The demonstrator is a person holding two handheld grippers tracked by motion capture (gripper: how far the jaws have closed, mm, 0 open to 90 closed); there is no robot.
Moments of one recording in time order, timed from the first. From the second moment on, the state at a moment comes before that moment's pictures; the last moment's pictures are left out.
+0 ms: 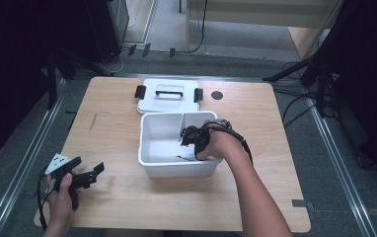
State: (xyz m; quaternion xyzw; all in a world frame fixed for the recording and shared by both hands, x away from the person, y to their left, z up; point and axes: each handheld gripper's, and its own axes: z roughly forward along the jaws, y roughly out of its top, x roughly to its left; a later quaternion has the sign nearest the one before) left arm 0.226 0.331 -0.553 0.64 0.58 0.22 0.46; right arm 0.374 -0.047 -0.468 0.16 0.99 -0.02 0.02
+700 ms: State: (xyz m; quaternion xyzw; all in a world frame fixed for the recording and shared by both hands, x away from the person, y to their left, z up) left arm 0.227 0.331 -0.553 0.64 0.58 0.22 0.46; right arm 0.370 -0.072 -0.417 0.20 0.98 0.07 0.05
